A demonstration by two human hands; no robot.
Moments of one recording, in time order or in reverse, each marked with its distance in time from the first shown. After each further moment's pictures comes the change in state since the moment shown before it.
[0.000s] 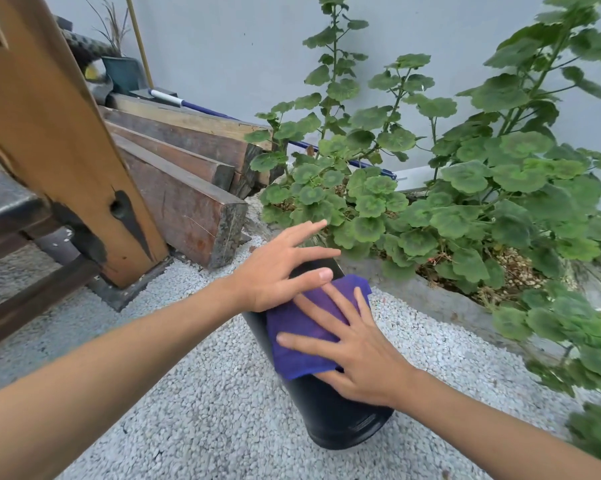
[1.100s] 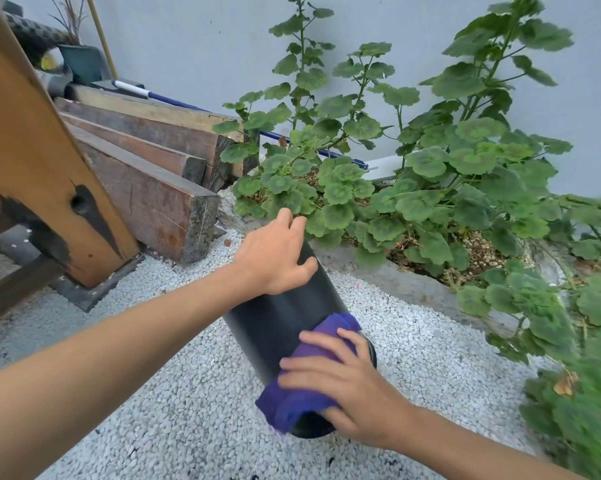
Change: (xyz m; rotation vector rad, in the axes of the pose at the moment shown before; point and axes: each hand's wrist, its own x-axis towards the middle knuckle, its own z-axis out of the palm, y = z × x) left_hand 0.035 0.041 0.023 0.436 0.022 -0.269; right_hand -0.066 -0.036 -0.009 0.202 0.018 0.079
